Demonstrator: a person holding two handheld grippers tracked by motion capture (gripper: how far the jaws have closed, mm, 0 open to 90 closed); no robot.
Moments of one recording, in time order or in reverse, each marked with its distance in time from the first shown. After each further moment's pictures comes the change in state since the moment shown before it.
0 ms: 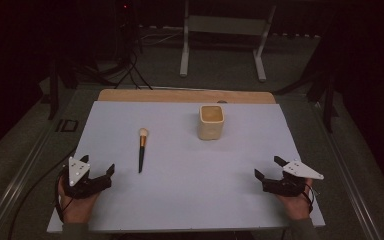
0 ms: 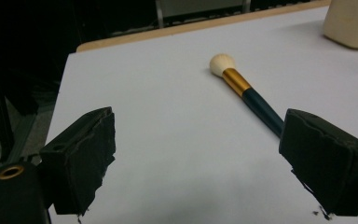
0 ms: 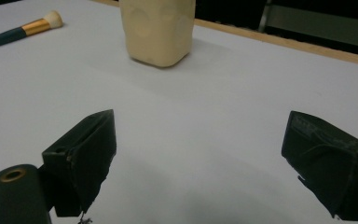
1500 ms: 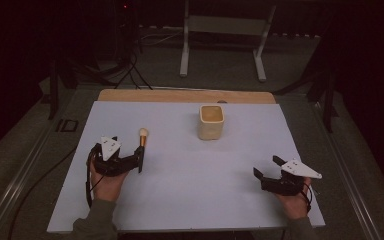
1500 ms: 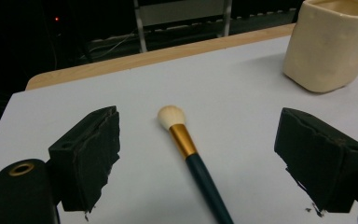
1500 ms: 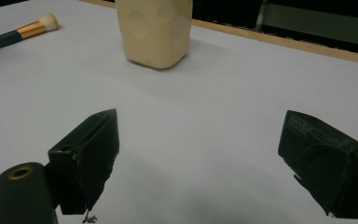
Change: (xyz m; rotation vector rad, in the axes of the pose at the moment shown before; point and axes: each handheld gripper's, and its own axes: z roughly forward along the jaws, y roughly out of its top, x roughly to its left) left arm -0.054 0.061 0.048 0.012 -0.048 0.005; right arm 0.002 0.002 0.002 0.000 -0.016 0.015
